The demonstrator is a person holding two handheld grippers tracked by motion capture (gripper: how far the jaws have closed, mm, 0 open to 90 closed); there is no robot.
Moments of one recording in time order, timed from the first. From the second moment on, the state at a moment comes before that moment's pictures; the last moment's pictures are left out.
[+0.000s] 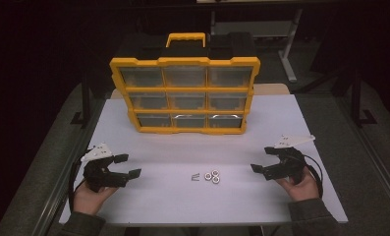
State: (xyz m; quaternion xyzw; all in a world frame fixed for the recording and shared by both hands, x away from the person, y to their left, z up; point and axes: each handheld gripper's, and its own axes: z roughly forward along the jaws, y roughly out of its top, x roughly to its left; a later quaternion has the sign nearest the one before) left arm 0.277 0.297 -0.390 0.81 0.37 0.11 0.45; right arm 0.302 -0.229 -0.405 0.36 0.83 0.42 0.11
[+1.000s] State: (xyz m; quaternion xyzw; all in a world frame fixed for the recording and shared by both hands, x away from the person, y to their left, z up) left arm 0.284 0.300 -0.393 0.81 0.37 0.07 0.45; right arm 0.304 -0.218 -0.403 0.36 0.82 0.42 0.11
